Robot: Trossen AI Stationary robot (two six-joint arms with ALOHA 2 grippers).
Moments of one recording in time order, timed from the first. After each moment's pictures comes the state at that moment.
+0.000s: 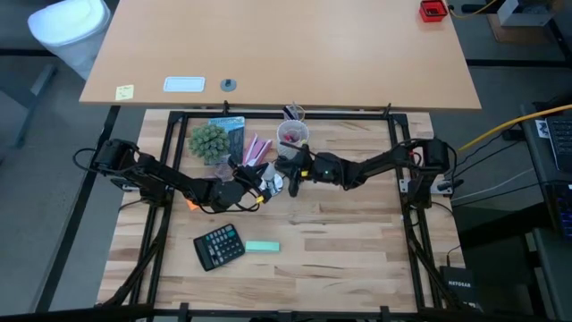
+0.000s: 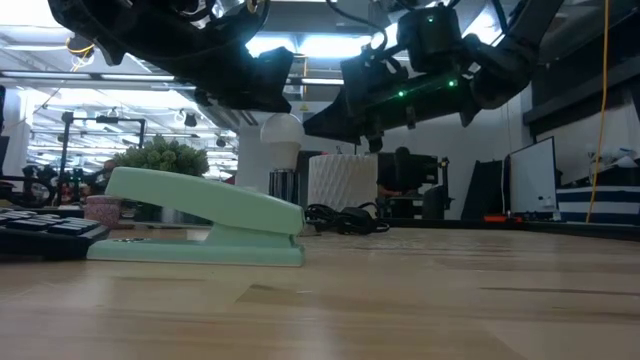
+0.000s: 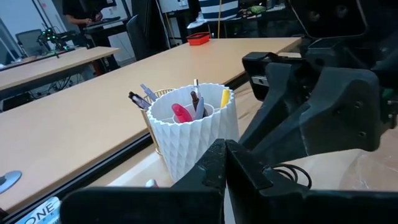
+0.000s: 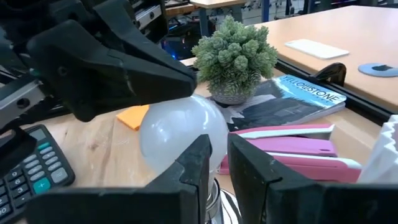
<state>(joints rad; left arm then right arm) -0.18 1.56 0.64 0.61 -1.01 -0.10 -0.09 1.82 0.79 0.86 0.10 0.16</state>
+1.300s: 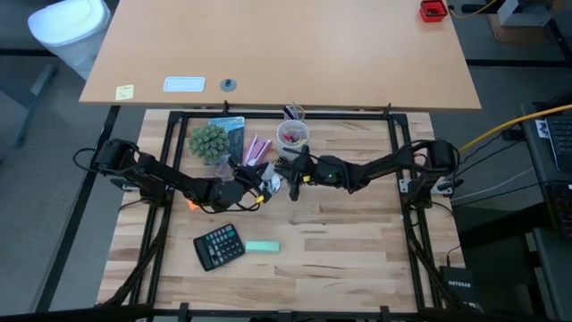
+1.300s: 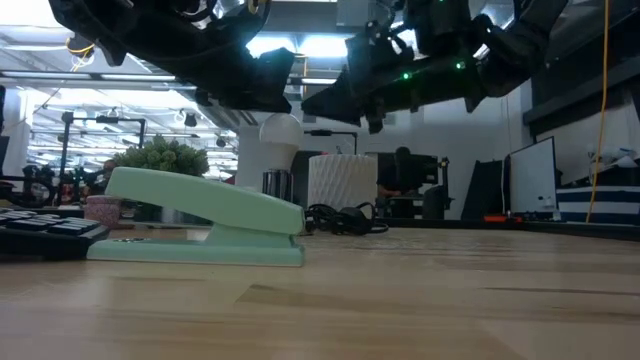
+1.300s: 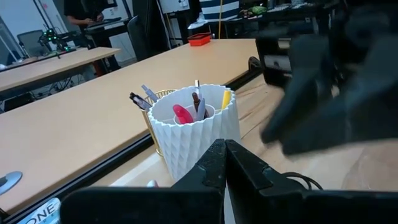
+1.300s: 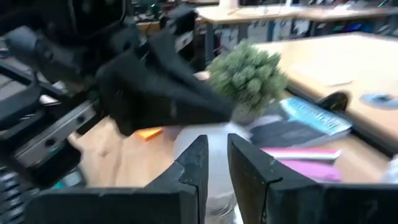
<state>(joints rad) -0.18 1.56 0.64 0.61 -1.01 -0.10 -0.06 1.77 0.79 0.86 0.15 0.07</state>
